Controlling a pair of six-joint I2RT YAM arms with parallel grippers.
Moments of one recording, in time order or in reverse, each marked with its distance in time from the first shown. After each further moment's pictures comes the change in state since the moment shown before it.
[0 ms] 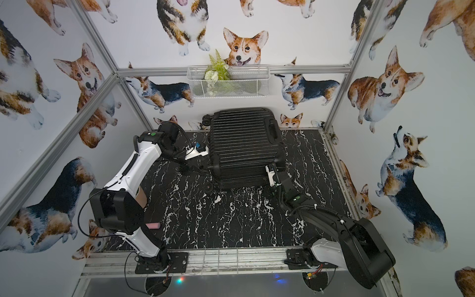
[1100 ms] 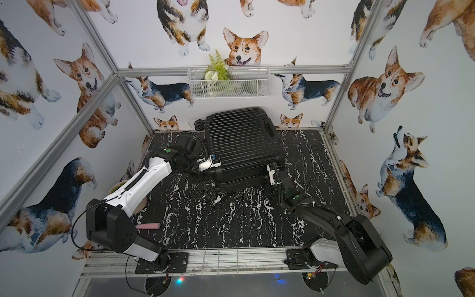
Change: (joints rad) left arm -0.243 -0.208 -0.311 0.297 -0.330 -0.434; right arm -0.018 0.051 0.010 0.038 -0.002 0.023
